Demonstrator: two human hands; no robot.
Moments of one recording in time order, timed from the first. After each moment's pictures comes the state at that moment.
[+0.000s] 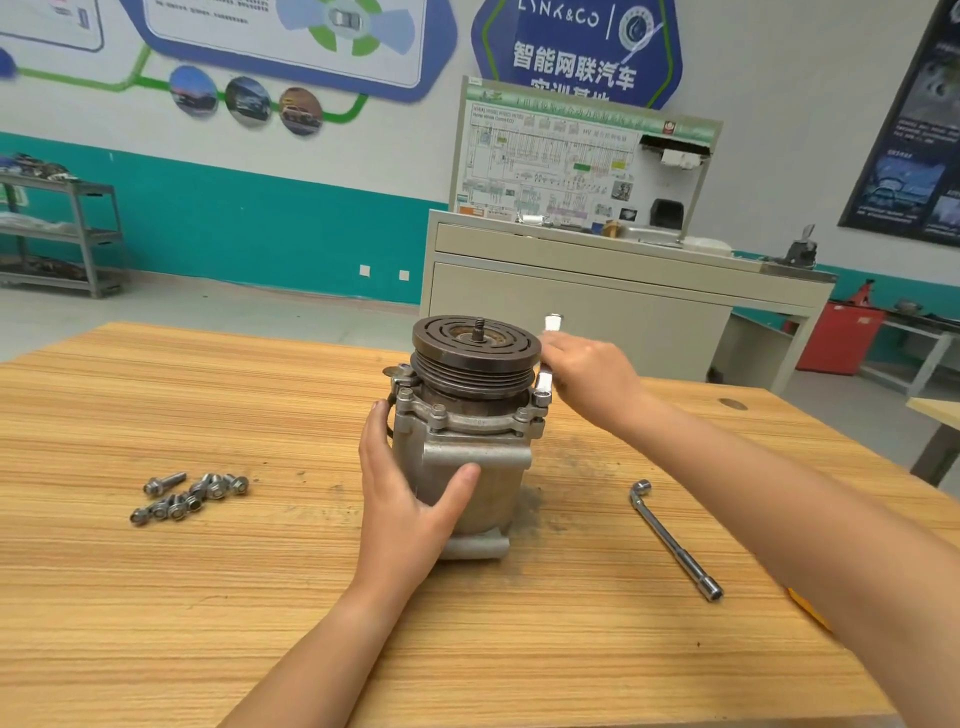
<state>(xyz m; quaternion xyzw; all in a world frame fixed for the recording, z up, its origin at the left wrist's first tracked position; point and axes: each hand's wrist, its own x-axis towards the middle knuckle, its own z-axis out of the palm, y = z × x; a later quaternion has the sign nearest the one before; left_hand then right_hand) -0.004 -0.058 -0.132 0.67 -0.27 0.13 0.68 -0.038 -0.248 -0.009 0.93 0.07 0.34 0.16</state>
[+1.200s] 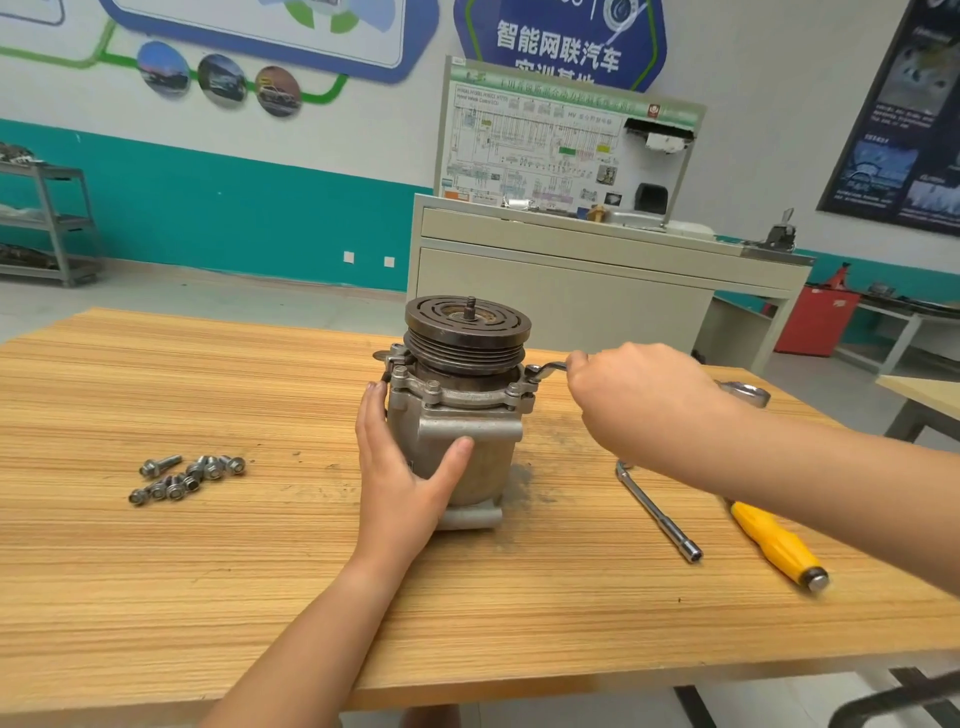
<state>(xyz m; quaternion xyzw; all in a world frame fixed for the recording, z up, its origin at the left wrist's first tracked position) -0.006 -0.058 -0.131 0.67 -0.27 0.12 0.68 -0.131 -0.154 0.034 0.93 -0.16 0.02 0.33</state>
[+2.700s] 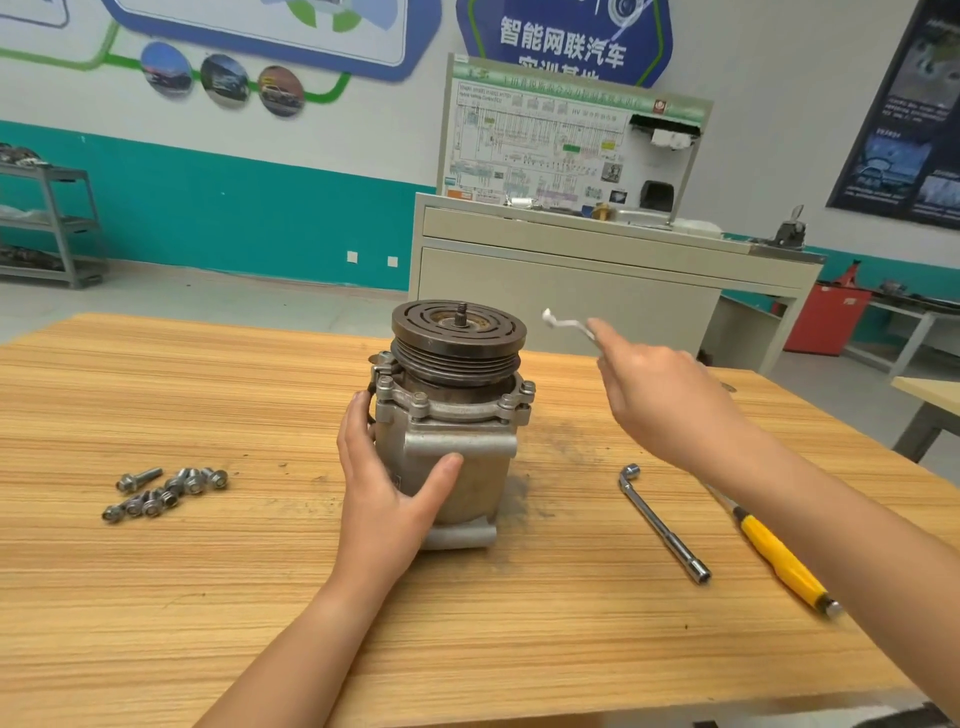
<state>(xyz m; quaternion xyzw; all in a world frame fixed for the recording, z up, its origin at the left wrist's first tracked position) -0.004 -0.055 -0.129 0.68 -0.27 0.10 0.68 -0.113 -0.231 0.003 0.95 -0.14 0.26 0.12</state>
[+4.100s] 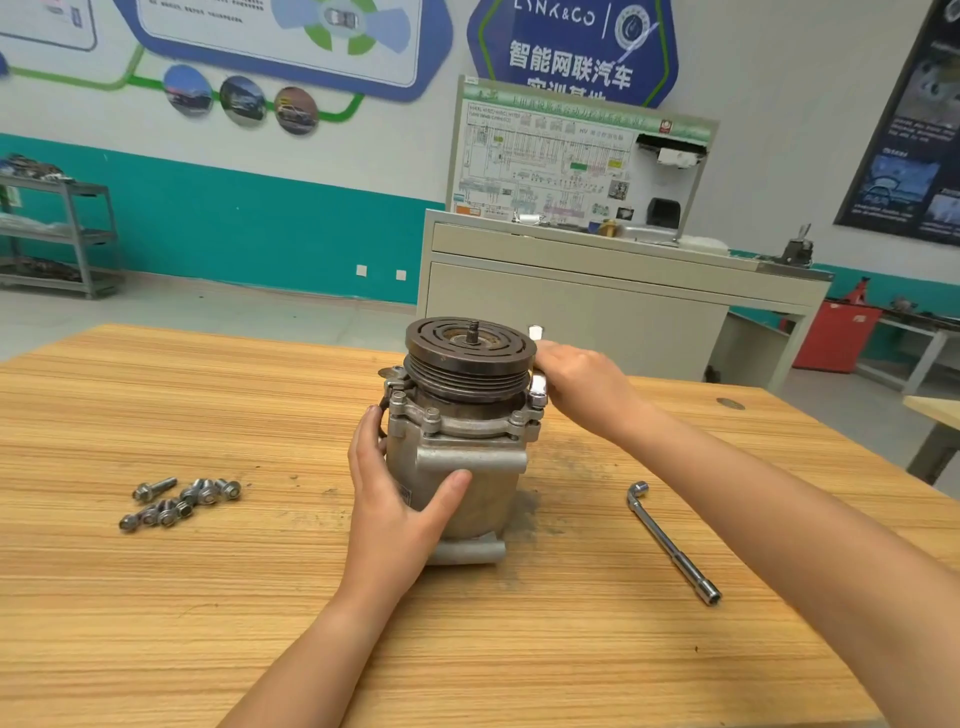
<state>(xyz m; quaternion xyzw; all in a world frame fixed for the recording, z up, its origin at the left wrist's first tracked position) 0.000 -0.054 -0.133 0.68 -0.27 0.10 0.68 -0.039 -0.248 -0.014 0.95 0.07 0.27 0.09</state>
